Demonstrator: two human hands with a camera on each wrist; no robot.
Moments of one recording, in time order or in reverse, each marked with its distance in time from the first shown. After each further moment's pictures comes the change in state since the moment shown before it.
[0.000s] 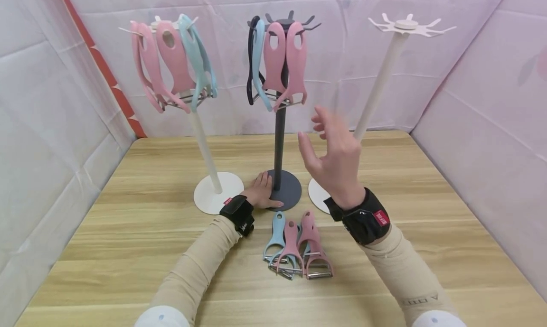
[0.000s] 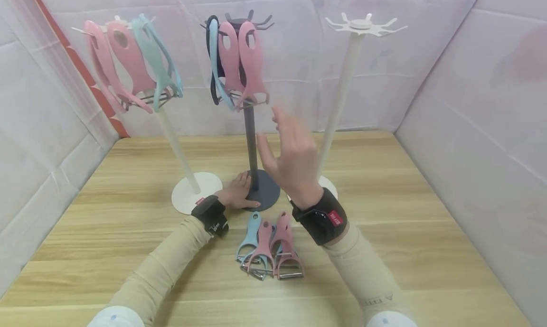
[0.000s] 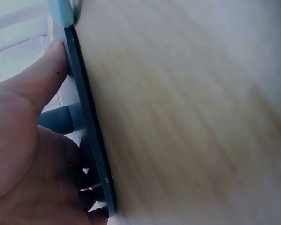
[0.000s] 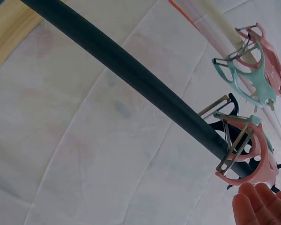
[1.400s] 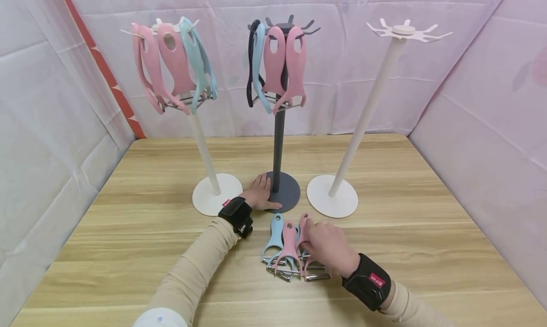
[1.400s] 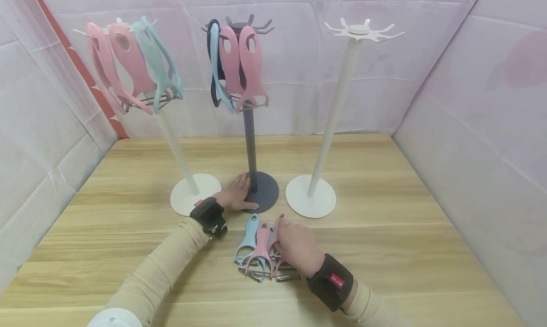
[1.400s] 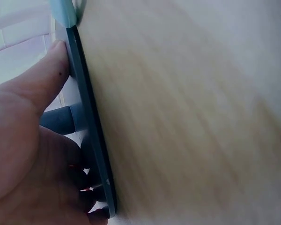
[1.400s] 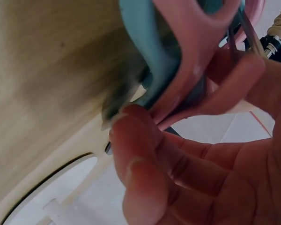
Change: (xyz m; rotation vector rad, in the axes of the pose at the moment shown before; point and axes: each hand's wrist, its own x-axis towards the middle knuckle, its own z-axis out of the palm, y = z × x) left_hand -0.011 0.003 -0.005 -0.014 0.053 0.019; right_hand -0.149 -0.006 -0.031 -0.302 -1.163 0.321
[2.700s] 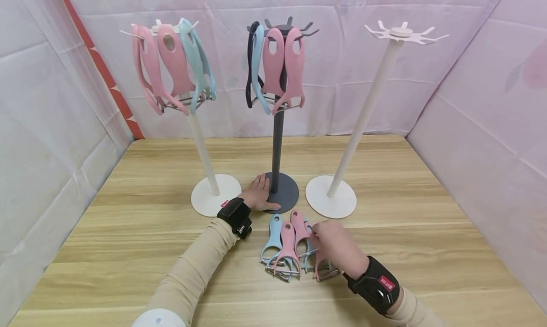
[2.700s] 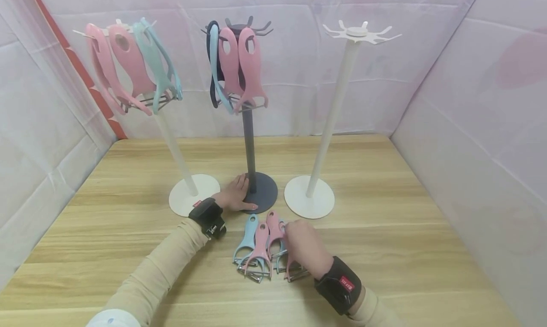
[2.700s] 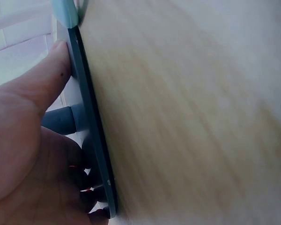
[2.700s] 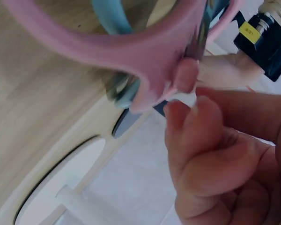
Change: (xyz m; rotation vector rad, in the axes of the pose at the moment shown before) left_hand -0.001 0.001 0.000 -0.023 -0.001 -0.004; right_hand -0.003 0.007 -0.010 0.091 0.038 0.043
